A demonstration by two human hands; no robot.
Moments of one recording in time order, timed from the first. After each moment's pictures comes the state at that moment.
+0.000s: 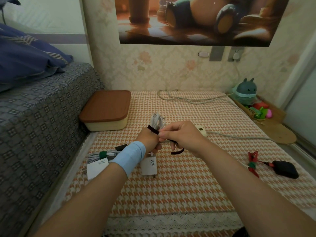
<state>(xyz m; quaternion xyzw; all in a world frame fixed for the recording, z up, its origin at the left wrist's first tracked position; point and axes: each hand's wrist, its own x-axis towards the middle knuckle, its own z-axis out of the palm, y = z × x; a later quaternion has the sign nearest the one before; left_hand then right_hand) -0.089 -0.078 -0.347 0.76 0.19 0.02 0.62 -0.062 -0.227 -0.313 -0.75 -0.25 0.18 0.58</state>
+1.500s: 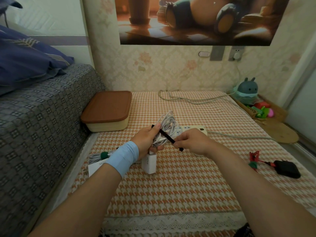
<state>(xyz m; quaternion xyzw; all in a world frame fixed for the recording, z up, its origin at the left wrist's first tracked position) -0.101 -0.065 -0.343 0.67 0.08 -0.03 0.73 -0.030 -0.253 -0.340 -0.86 -0.22 0.20 0.42</state>
